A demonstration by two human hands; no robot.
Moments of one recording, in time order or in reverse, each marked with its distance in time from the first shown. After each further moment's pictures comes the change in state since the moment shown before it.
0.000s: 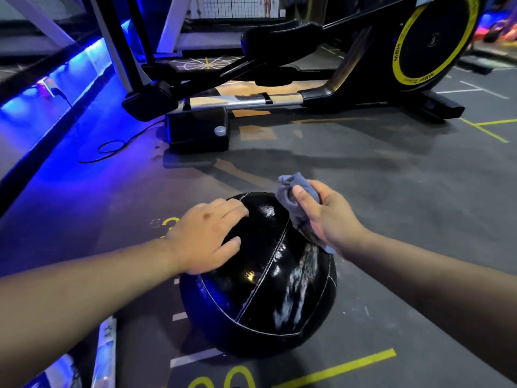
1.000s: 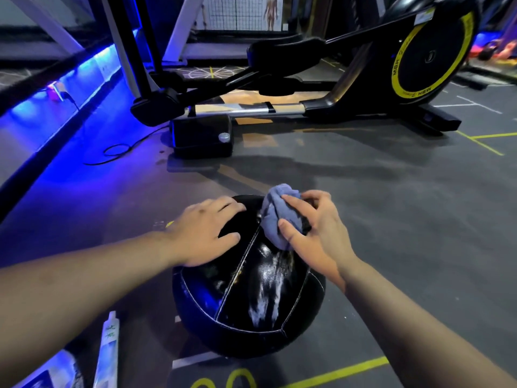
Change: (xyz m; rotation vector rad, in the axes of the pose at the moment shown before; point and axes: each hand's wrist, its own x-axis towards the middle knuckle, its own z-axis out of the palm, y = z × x) left_hand -0.007 -0.015 -0.006 -0.123 -0.086 -0.199; right_hand -0.033 0.001 0.016 -0.554 0.062 -0.245
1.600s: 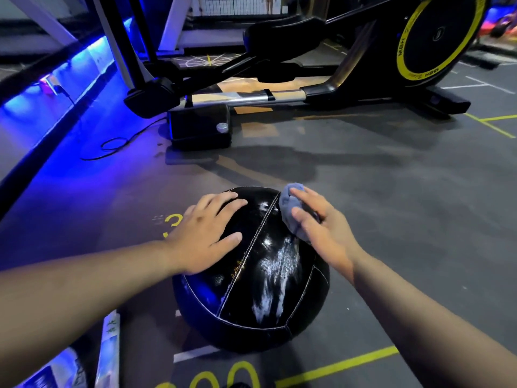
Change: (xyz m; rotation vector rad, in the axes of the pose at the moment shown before) left_hand -0.001 0.003 0.032 -0.052 0.085 0.034; right_hand 0.009 0.041 0.011 0.395 -0.073 0.111
